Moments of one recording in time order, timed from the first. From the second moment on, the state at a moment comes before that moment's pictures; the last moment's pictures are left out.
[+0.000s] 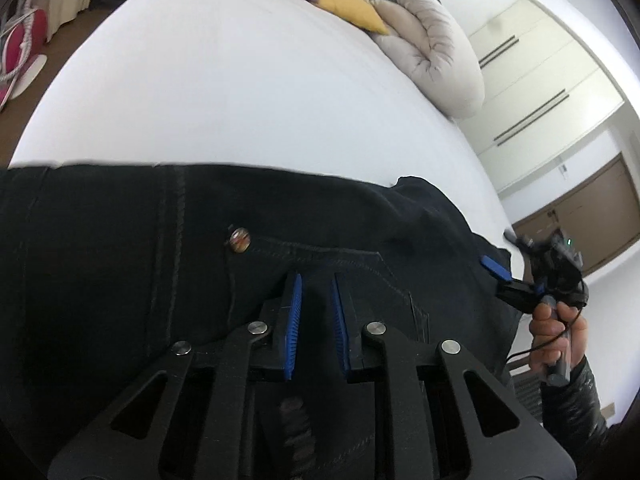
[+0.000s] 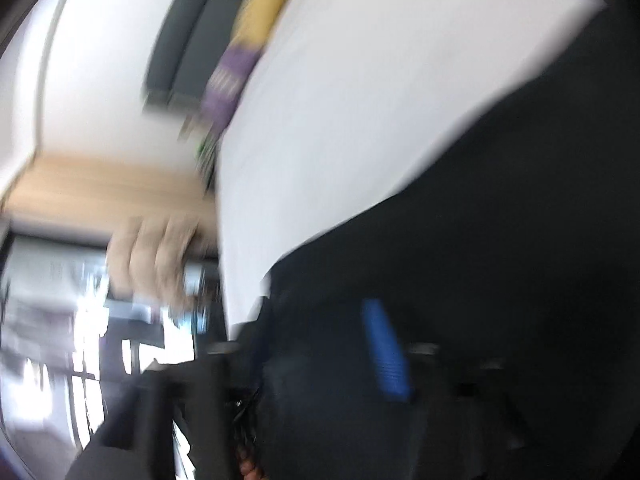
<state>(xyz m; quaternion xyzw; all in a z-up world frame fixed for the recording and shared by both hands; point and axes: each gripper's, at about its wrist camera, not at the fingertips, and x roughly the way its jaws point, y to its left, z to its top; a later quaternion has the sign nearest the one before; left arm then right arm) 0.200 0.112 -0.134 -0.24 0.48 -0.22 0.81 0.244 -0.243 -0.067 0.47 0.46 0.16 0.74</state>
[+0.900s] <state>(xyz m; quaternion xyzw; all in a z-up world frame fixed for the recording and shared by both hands) 0.190 0.120 -0.143 -0.25 0.47 -0.20 0.82 0.174 -0.203 -0.132 0.53 0.48 0.17 0.68</state>
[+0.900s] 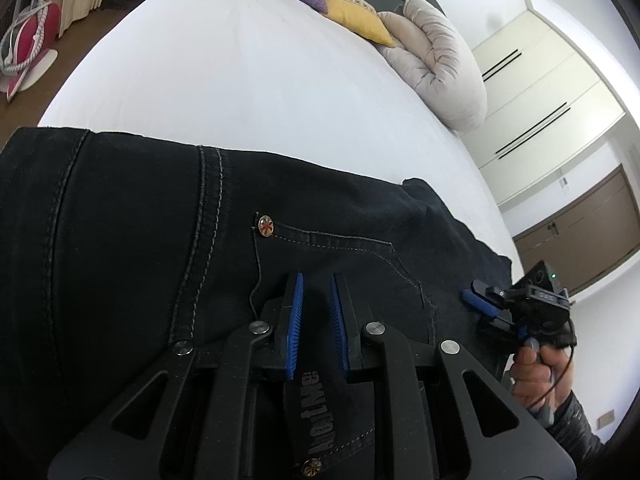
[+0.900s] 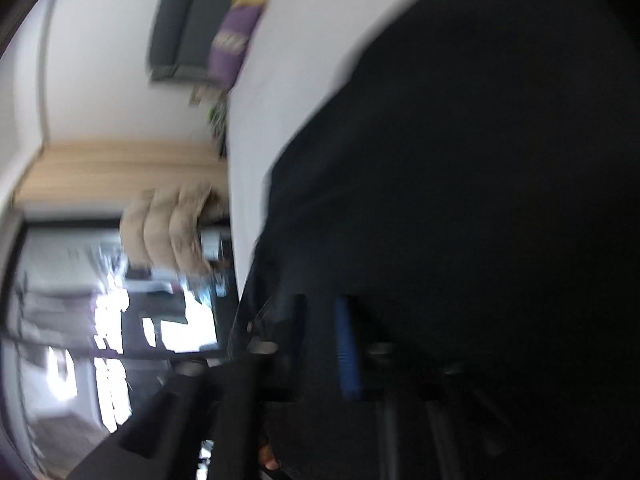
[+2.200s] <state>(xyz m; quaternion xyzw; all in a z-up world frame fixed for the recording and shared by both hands) 0.176 -0.008 -0.145 -0.20 0.53 -0.28 0.77 0.001 -0.536 -0.120 0.64 0.21 -0.07 0.73</state>
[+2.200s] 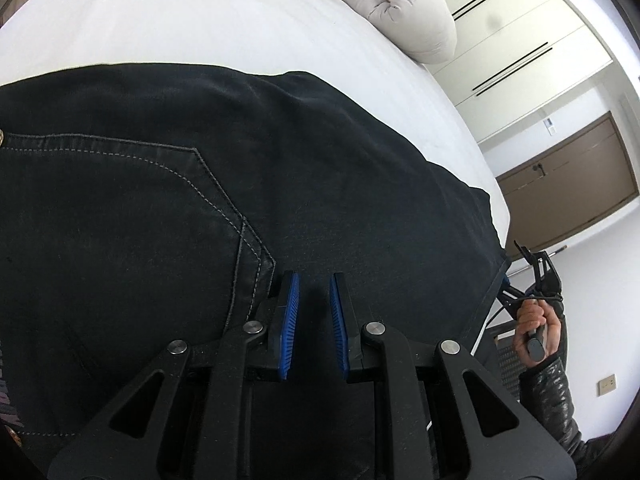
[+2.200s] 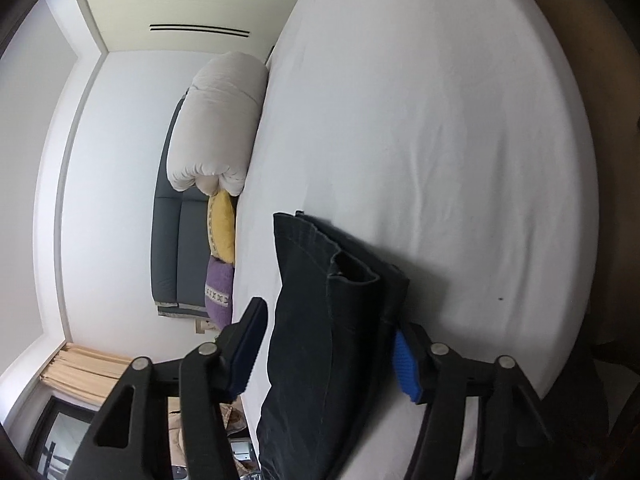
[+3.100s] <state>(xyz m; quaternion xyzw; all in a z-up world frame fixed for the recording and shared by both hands) 0.175 0.011 -0.152 -0.23 0.52 -0.28 0.77 0.071 -0.416 -0.014 0.35 0.32 -0.05 0.88</state>
